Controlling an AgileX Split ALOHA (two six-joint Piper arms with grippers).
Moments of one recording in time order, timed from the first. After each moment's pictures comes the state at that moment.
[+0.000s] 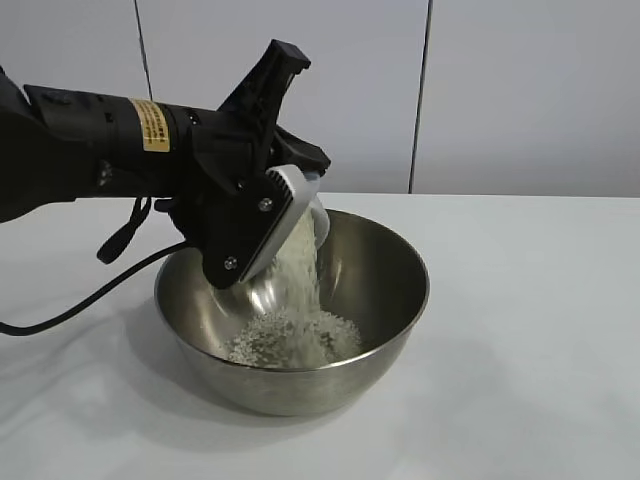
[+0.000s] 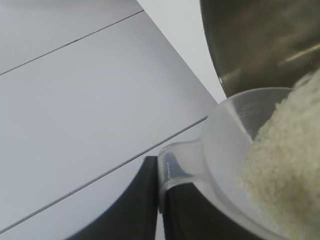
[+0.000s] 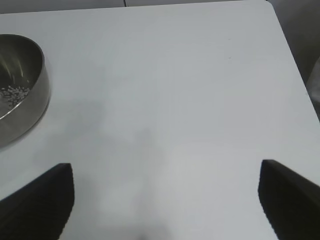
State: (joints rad) left arm -0.61 1.84 -0.84 0.37 -0.67 1.78; right arm -0.05 0.01 -0.47 0.01 1.08 -0.03
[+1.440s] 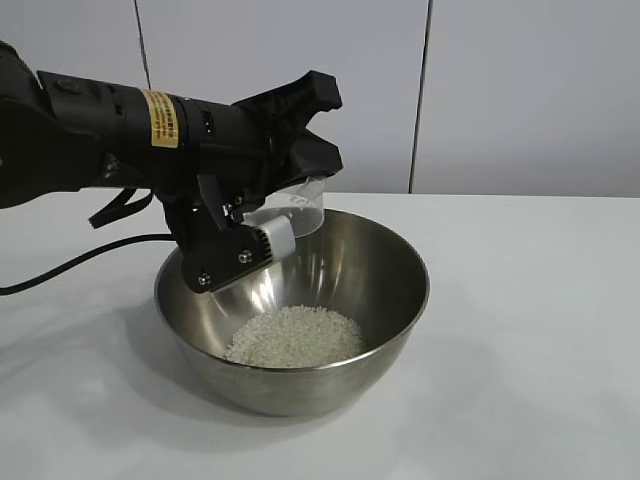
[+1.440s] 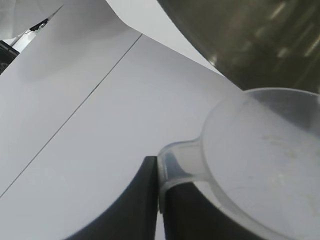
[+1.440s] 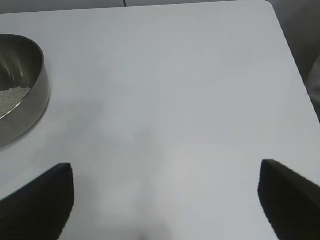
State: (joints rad) left arm -0.61 1.84 -0.87 0.49 -0.63 2.12; right arm -0.05 0.01 -0.47 0.01 1.08 -0.03
